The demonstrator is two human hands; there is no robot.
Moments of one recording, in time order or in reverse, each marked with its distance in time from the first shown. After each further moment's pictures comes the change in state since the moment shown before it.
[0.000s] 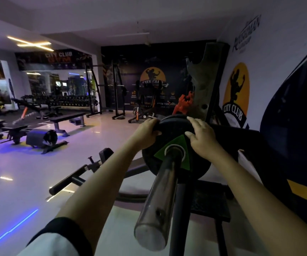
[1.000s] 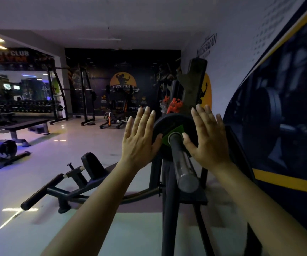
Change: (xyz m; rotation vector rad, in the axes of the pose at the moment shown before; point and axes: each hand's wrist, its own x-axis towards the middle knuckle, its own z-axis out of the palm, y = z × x) left_hand -0.141 0.009 -0.055 0.419 0.581 0.395; right_hand -0.121 -0.136 -0.033 -0.495 0.545 -0.283
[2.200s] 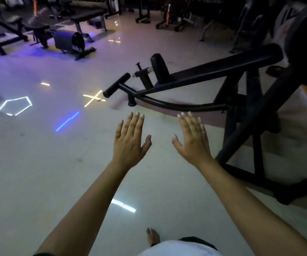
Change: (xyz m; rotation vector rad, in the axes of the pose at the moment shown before) left_hand -0.349 -0.183 -0.141 0.193 -0.629 -0.460; right_hand -0.185 -0.341 0.133 0.496 -0.634 0.032
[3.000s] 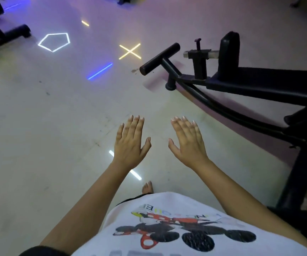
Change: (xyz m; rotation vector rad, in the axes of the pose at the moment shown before) left_hand 0.180 -0.248 0.185 0.018 -0.244 -0.409; right_hand 0.289 0.009 0.304 0.164 -0.418 -0.240
